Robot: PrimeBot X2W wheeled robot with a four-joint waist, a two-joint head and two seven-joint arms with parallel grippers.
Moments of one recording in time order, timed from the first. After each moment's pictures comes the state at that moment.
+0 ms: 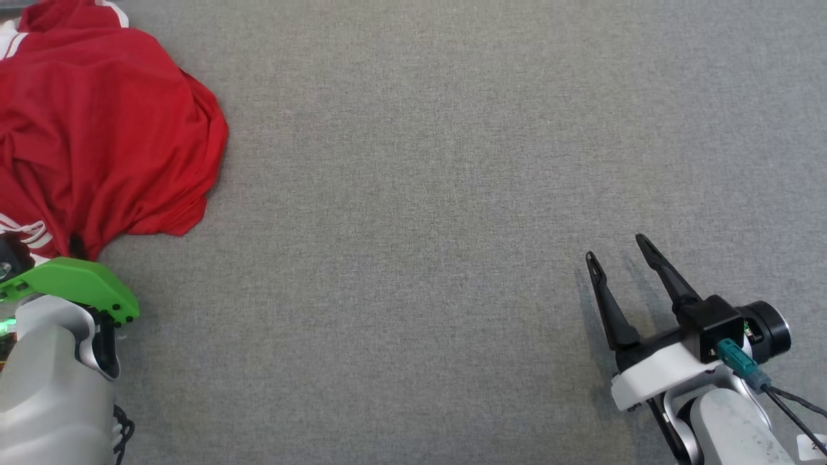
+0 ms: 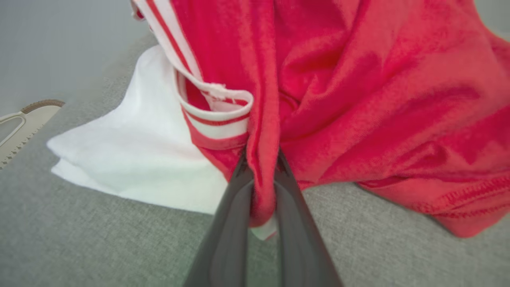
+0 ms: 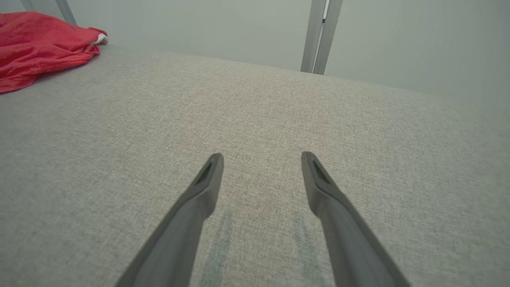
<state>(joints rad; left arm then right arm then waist) -0.73 0.27 0.04 1.16 -0.43 -0.04 -0.18 -0.14 -0.17 0.15 0.16 0.05 0.13 -0.26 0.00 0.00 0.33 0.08</state>
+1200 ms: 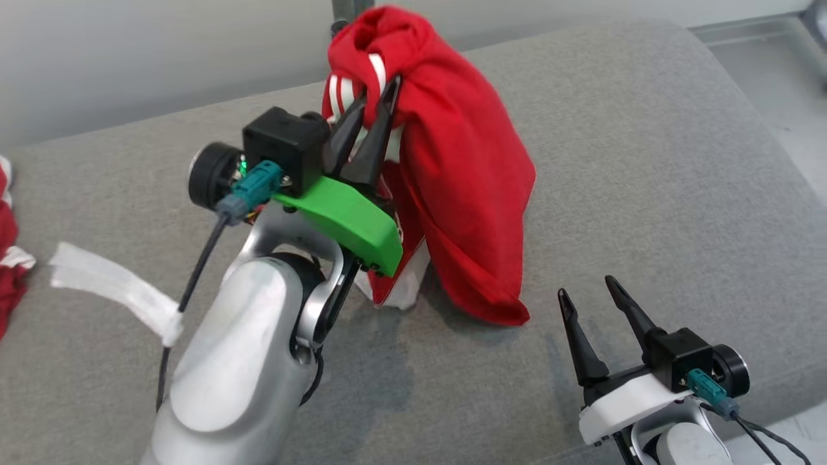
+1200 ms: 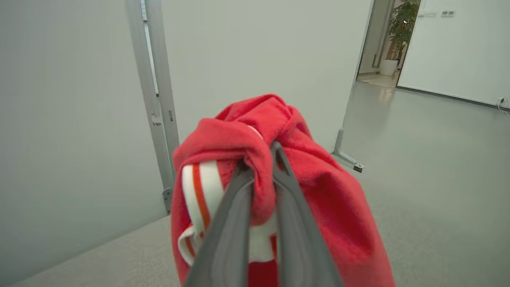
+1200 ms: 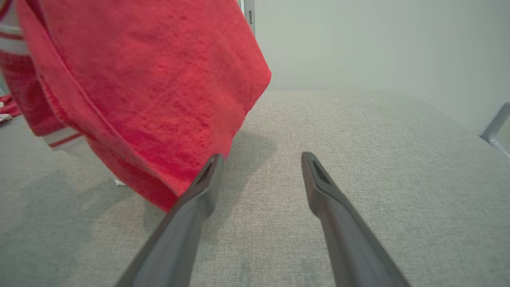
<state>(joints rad) -0.58 0.06 -0.44 0.00 -0.35 0.00 0.18 -0.07 -0.06 0.15 0.19 0.08 0.13 -0.26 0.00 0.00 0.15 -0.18</state>
